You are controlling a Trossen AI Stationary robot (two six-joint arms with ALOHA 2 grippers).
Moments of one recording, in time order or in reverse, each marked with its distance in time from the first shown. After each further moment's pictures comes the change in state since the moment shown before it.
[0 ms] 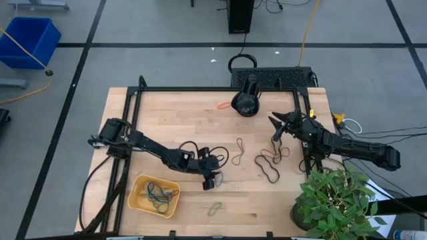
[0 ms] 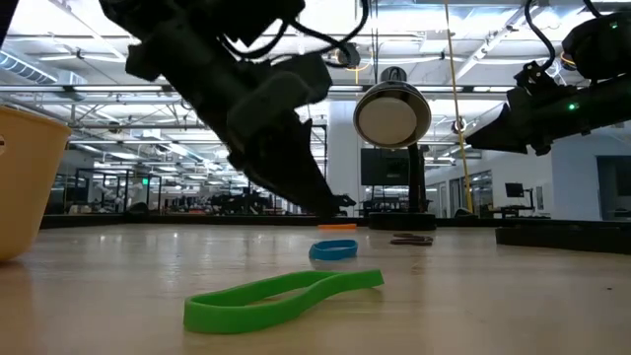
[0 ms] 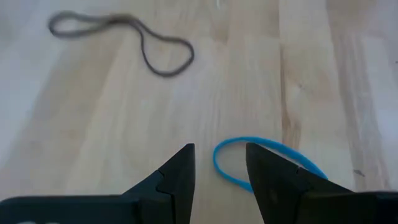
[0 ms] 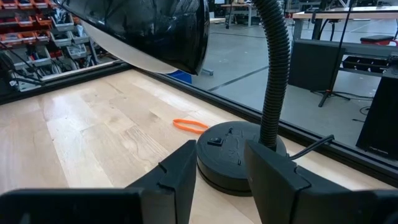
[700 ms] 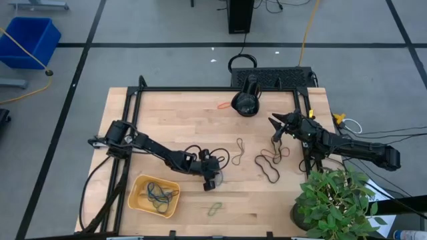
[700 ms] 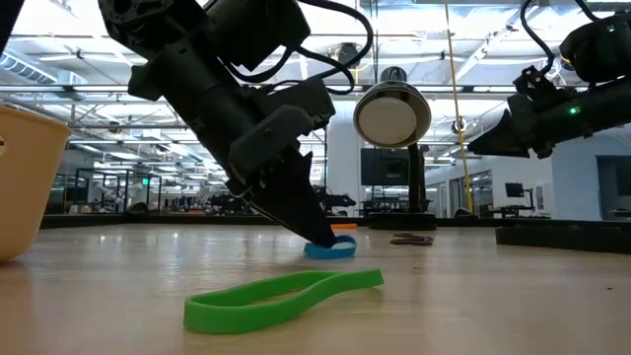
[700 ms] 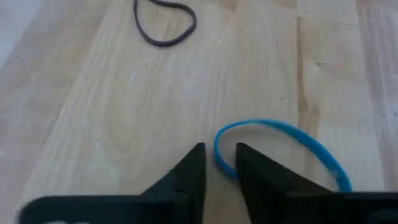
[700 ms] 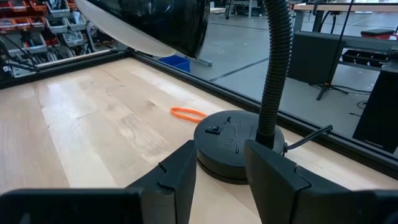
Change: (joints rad) left arm -0.007 0.068 0.002 0.002 0.028 -0.058; right arm 0.000 0.000 0.000 -0.046 0.000 -0.004
